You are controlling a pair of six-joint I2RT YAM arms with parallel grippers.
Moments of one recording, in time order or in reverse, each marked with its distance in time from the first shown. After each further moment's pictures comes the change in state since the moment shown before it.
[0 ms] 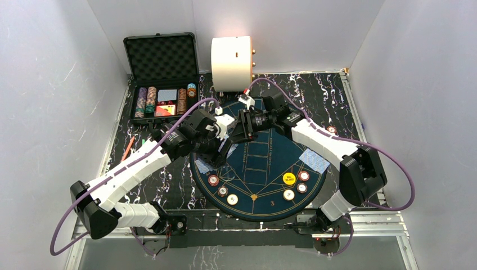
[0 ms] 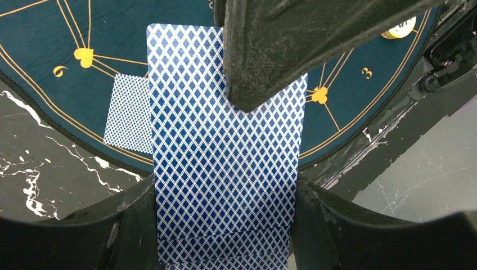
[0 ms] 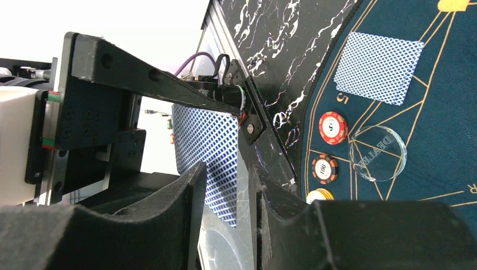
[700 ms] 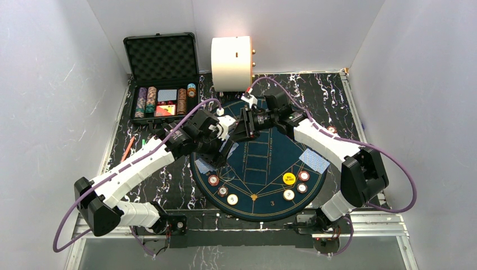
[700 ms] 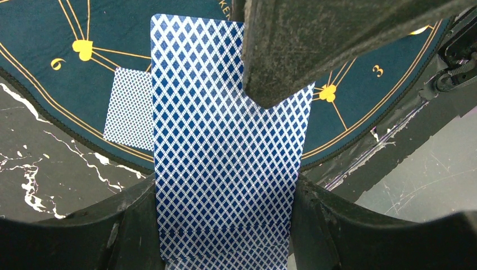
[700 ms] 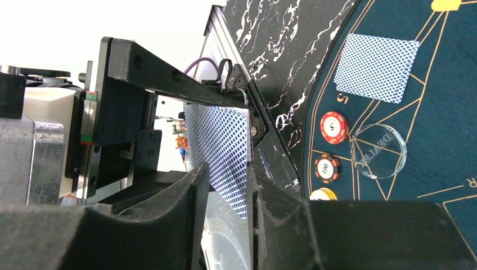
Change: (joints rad) left arm 0.000 0.032 -0.002 -0.005 -0.013 -0.005; right arm -0.017 -0.021 -0.004 0.001 0.000 0.026
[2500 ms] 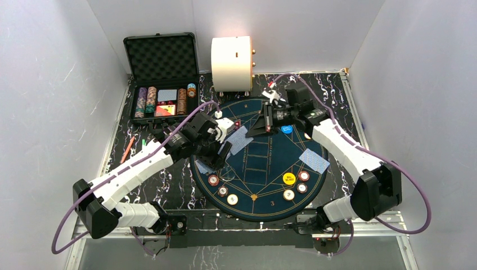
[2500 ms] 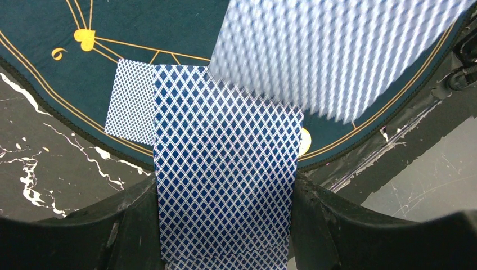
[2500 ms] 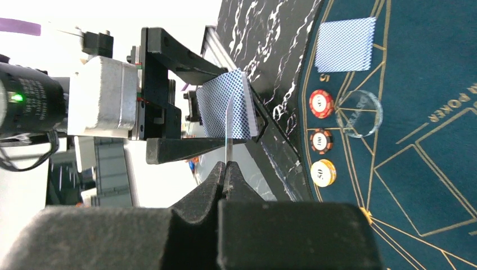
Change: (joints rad) left arm -0.001 -0.023 -0.048 0.019 -0.015 -0.006; right arm -0.128 -0.133 0.003 -0.211 -0.005 -0.015
